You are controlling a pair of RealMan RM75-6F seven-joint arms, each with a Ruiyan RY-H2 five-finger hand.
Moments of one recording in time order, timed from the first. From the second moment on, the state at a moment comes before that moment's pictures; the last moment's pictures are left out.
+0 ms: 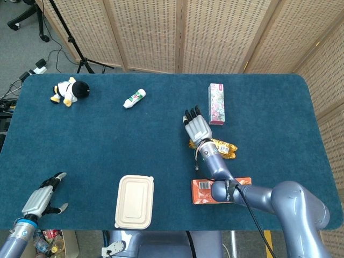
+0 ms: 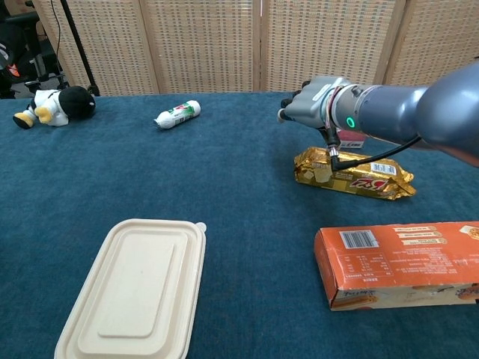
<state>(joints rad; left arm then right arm) -0.19 -1.25 0.05 -1.57 1.28 1.03 -0.15 1.23 -1.66 0.08 -1.23 -0.45 0.88 -1.19</state>
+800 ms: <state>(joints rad) -0.19 -1.25 0.05 -1.57 1.28 1.03 -0.14 1.22 -1.67 0.06 -1.20 -0.49 0.89 -1.15</state>
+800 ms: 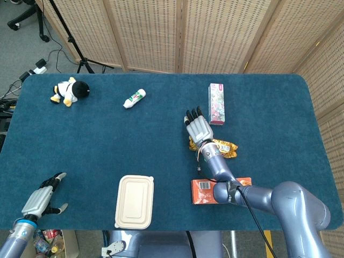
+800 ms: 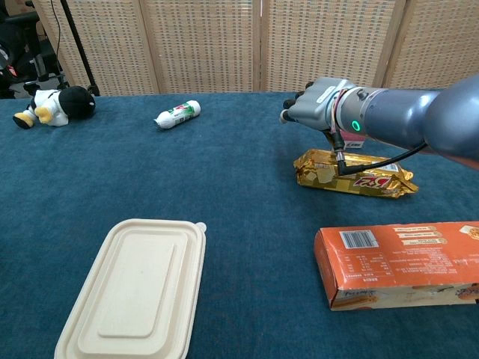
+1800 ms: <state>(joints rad) -0.19 -1.26 0.06 -1.57 1.27 1.01 -0.15 1.23 -1.75 0.08 -1.08 -0.52 0.85 -1.13</state>
